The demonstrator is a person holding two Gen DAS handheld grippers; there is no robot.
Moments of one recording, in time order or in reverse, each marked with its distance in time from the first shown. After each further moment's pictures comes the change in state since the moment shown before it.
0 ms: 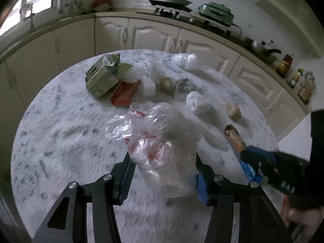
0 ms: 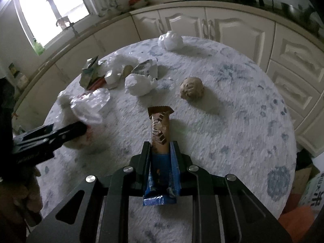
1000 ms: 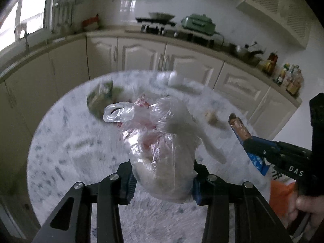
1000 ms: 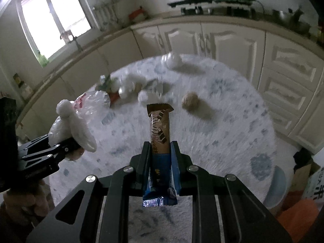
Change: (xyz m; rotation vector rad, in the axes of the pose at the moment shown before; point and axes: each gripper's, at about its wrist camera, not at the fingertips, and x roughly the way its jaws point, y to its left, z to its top) left arm -0.080 -0.021 -0.010 0.079 -0.113 -0.019; right arm -0.069 0.011 0.001 0.023 -0.136 0.005
